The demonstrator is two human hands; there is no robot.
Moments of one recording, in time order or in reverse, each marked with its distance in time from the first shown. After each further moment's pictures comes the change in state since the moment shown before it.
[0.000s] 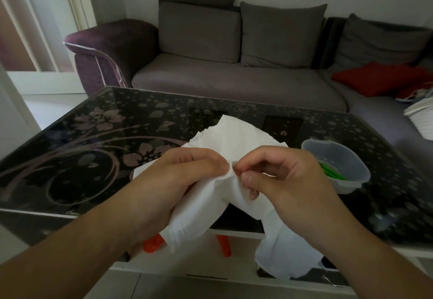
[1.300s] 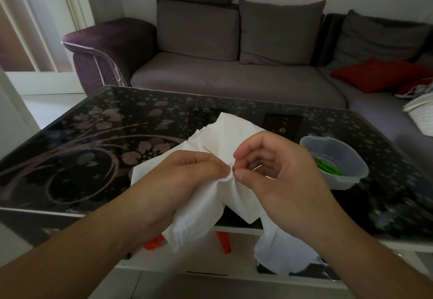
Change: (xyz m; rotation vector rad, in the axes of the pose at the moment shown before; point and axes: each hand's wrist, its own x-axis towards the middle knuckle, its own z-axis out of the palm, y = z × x) left_hand 0.010 -0.009 0.009 0.110 0.126 -0.058; right_hand 0.000 0.001 0.005 -0.070 0.073 -0.052
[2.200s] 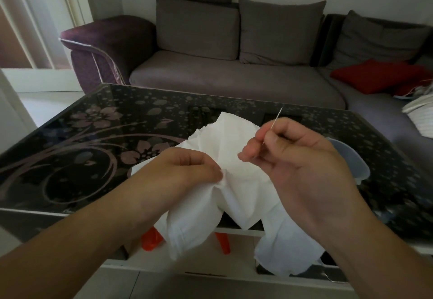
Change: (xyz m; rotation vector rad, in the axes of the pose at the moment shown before) left_hand -0.002 0.010 -0.012 0.239 0.013 0.005; right_hand 0.011 -0.004 -0.012 0.637 0.034 0.119
